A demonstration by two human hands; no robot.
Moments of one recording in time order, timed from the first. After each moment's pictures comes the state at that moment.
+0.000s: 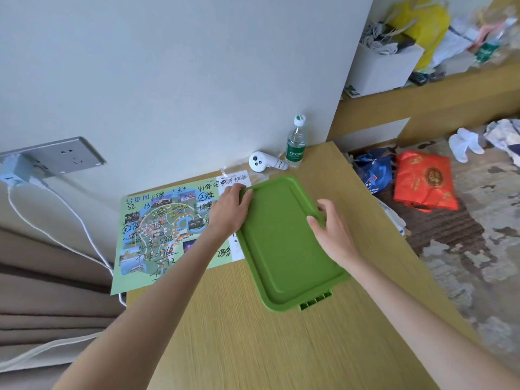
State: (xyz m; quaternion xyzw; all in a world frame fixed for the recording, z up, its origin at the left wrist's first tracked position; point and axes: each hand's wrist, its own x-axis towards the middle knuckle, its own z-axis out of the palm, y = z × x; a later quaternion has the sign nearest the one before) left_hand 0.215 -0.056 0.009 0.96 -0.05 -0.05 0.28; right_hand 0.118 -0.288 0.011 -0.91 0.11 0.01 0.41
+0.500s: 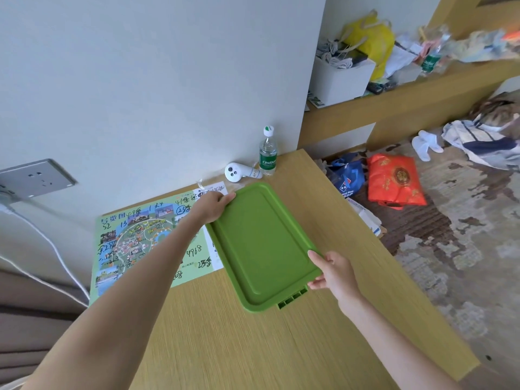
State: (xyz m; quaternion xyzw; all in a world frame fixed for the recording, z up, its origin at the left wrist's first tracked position) left_hand 0.252 -0.064 0.025 0.94 -0.10 -0.19 0.26; right_hand 0.023 -0.303 0.019 -0.71 0.32 0.03 0.62
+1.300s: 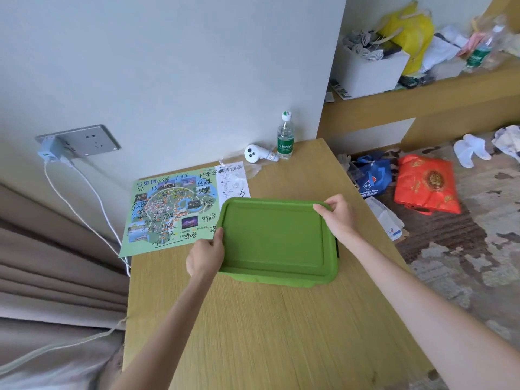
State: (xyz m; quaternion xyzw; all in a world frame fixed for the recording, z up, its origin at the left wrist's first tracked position) left_hand 0.038 -0.055 0.005 0.91 0.26 -0.08 0.31; right_hand 0.079 -0.352 0.018 -0.87 0.21 -0.02 0.44
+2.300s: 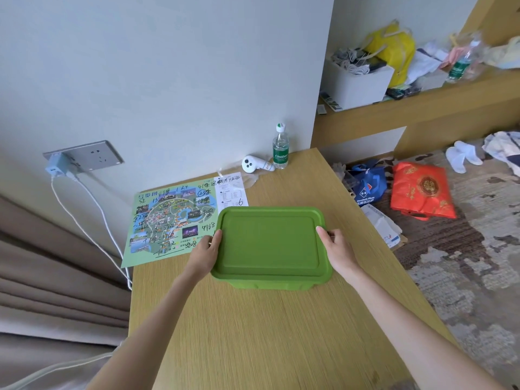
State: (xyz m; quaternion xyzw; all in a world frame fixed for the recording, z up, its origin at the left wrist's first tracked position) left_hand 0.049 -0.037 0.009 0.90 0.12 -0.13 0.41; right_hand 0.010 -0.349 0.004 -0.85 0.22 0.04 0.48
